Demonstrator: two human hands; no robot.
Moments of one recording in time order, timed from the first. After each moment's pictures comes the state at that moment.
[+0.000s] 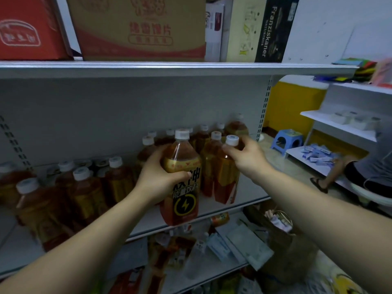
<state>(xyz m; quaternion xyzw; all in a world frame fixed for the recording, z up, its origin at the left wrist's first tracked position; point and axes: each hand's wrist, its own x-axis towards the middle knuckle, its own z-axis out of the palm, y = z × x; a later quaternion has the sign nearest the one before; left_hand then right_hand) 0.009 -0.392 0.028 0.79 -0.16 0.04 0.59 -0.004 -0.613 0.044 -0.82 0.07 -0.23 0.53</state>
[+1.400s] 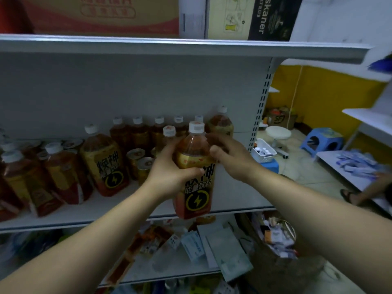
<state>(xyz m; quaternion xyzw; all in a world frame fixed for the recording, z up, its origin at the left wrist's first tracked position) 0.015 -0.590 0.014 0.79 -0.11 0.07 0.60 0.043 -0.772 0.025 -0.86 -0.19 -0.08 0.47</state>
